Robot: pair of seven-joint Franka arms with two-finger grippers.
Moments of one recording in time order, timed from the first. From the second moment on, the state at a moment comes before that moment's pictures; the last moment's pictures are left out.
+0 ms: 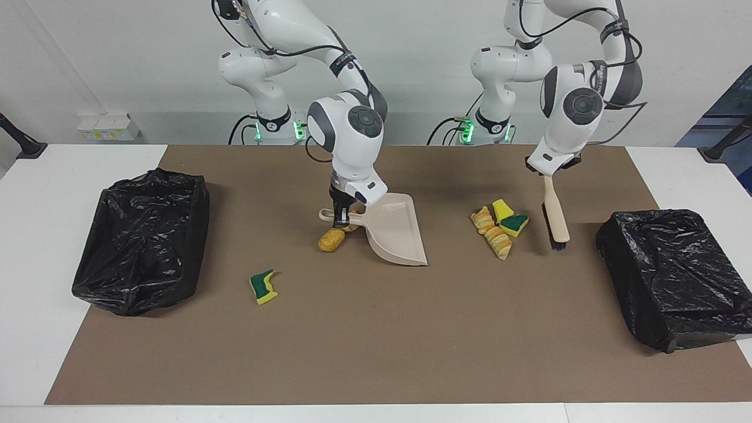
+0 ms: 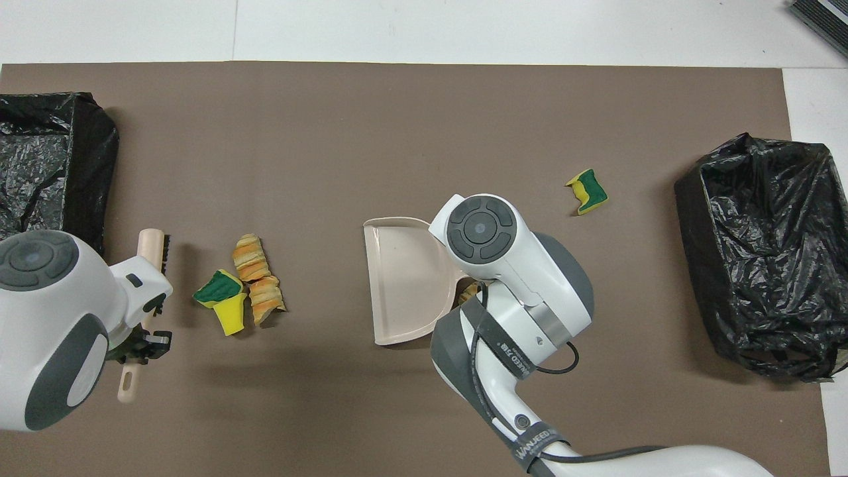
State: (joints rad) left arm -0.10 -0.22 -0.04 -2.35 0.23 1.75 -0.25; right arm 0.53 0.27 0.00 -1.83 -0.22 1.96 -1.03
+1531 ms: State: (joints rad) left arm -0.67 0.00 -0.05 -2.20 -0.27 1.98 -0.46; right arm 0.53 0.27 0.00 -1.83 -0.22 1.95 -1.03
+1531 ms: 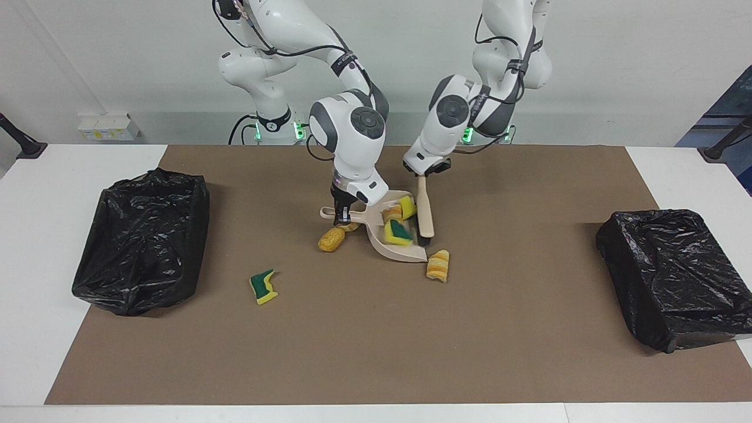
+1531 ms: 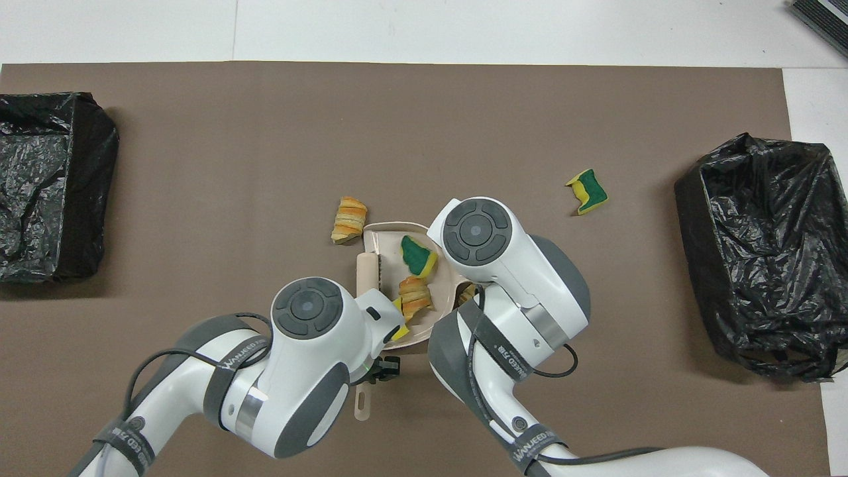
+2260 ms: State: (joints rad) left arm -0.46 0.02 -0.01 -2.11 -0.18 1.99 -0.13; right arm 0.53 0.27 0.00 -1.83 -0.21 1.95 -1.01
